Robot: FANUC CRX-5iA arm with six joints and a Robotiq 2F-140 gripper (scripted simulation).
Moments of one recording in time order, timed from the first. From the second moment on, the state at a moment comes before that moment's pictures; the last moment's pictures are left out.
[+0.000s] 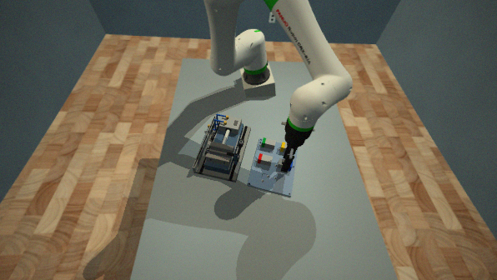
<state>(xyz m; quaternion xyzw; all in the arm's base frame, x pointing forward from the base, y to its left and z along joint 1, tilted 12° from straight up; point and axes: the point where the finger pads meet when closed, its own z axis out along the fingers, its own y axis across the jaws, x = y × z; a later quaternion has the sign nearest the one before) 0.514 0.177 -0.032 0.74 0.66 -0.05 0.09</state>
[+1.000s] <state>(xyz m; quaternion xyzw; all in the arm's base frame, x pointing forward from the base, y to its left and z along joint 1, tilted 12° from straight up) 0.514 0.177 -0.030 0.74 0.66 -0.05 0.09</state>
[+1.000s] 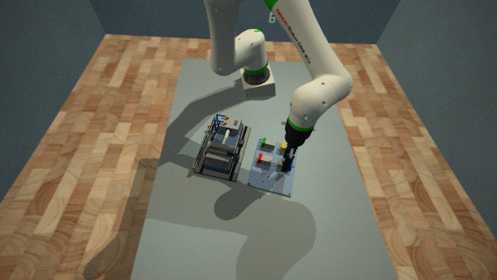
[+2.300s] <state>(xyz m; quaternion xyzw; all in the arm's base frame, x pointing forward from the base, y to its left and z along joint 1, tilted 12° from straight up) 0.514 0.178 -0.027 0.74 0.66 -0.05 0.09</state>
